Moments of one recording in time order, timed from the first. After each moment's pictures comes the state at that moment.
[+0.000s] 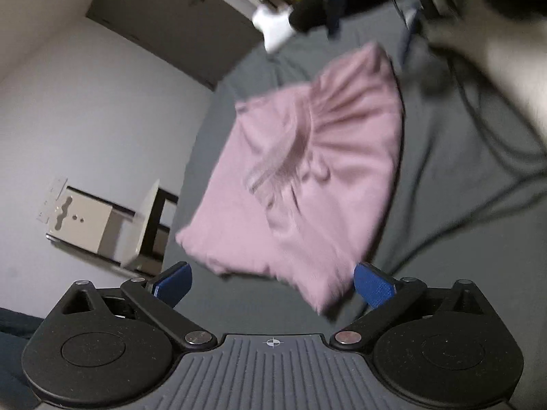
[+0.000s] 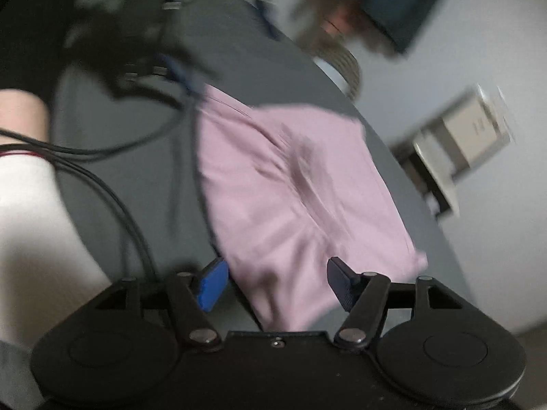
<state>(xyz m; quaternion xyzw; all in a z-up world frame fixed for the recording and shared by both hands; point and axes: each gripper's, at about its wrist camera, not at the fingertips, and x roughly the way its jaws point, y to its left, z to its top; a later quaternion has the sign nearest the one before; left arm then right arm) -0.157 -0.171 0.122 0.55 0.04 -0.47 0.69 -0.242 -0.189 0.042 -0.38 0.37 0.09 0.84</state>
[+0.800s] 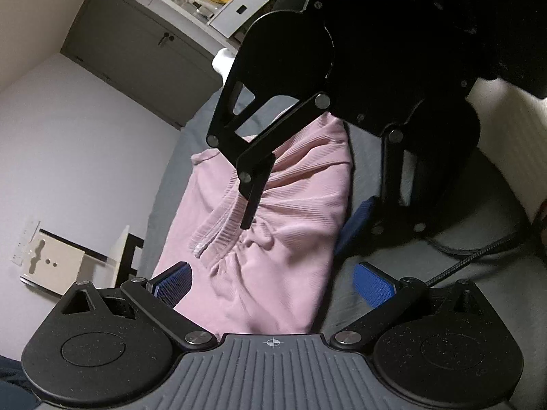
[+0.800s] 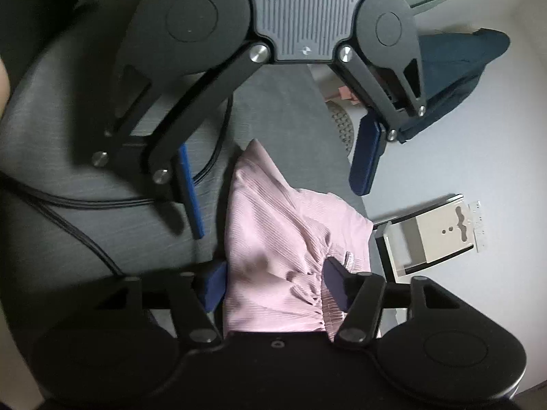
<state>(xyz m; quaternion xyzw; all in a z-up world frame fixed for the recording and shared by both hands) -0.187 -0.196 0.102 0.53 0.01 -0.53 0.66 -0.191 -0.114 -0.021 -0.53 0.26 0.07 0.81</state>
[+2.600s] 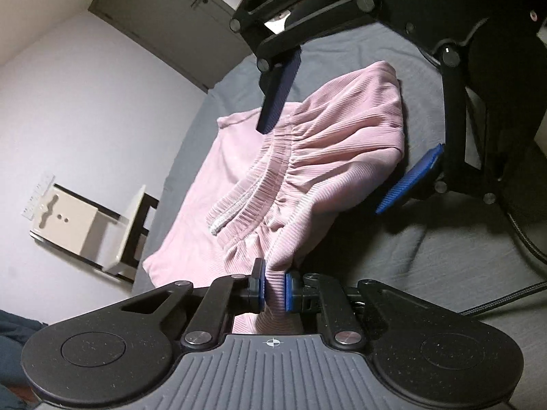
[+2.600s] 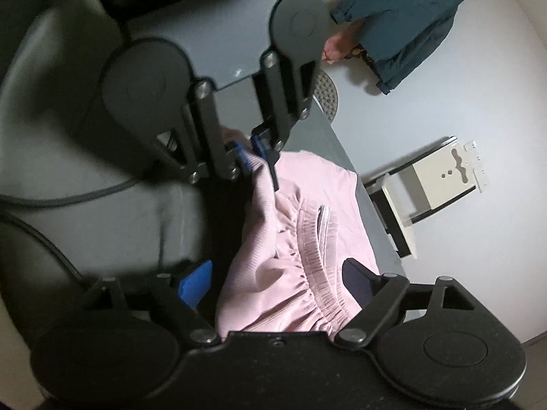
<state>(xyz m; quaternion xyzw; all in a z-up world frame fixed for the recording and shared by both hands) -0.159 -0.223 0.074 0.52 0.06 -0.48 0.70 -0.193 -0.139 0.013 -0.46 0.32 0.03 0.83</state>
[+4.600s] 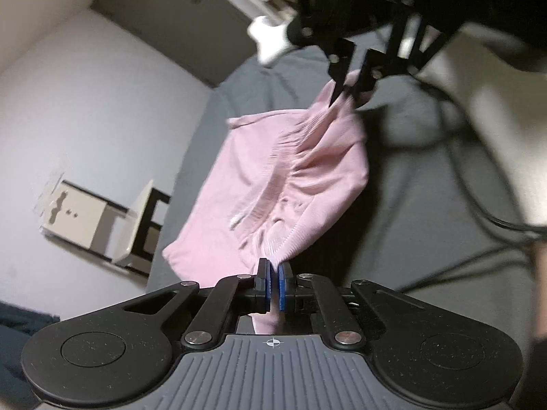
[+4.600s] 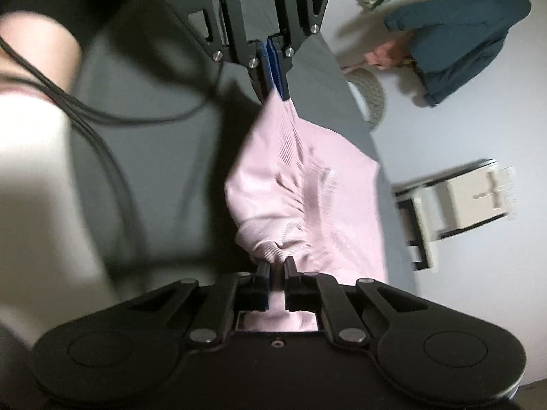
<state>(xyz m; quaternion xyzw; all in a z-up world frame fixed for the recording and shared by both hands) -0.194 -0.192 0.118 0.54 0.06 -0.47 0.69 -0.228 -0.169 0.051 -0.48 0.35 0.13 0.79</state>
